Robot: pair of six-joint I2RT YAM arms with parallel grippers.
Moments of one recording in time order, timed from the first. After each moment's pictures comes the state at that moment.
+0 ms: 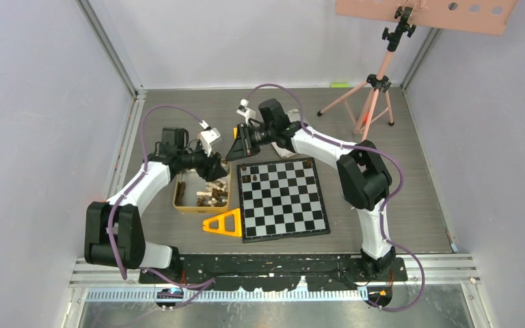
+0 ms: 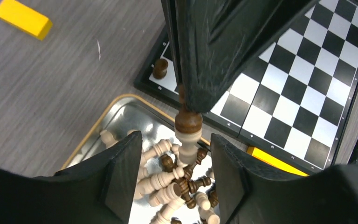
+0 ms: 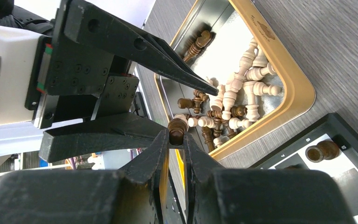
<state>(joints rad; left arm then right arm) -0.12 1.37 0.84 -0.32 0.79 0.50 0.67 2.06 1.59 -0.10 -0.83 0.58</state>
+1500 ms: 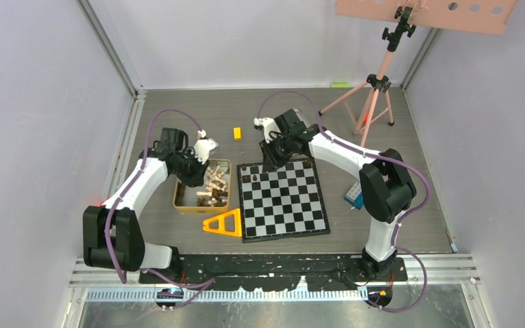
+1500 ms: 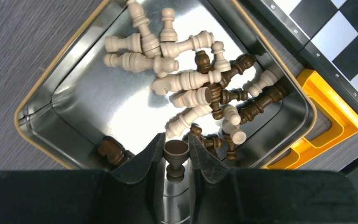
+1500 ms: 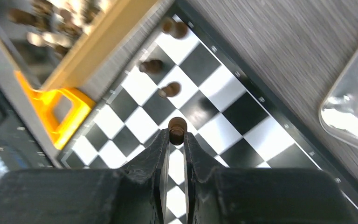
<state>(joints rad) -0.11 1.36 0.93 -0.70 0.40 0.60 0.63 1.86 1.41 -0.46 -0.45 0.02</state>
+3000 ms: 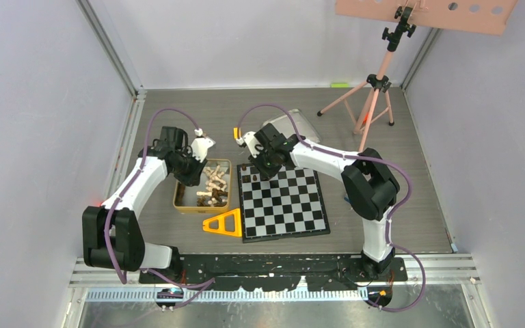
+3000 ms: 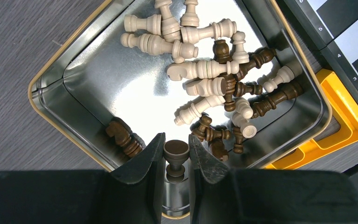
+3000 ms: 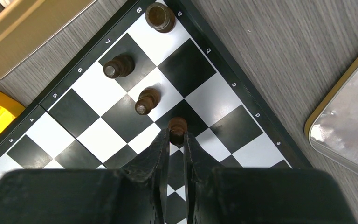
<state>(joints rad) -0.11 1.36 0.96 -0.74 0.29 0.52 0.76 1.95 1.42 -0.48 -0.12 -0.17</state>
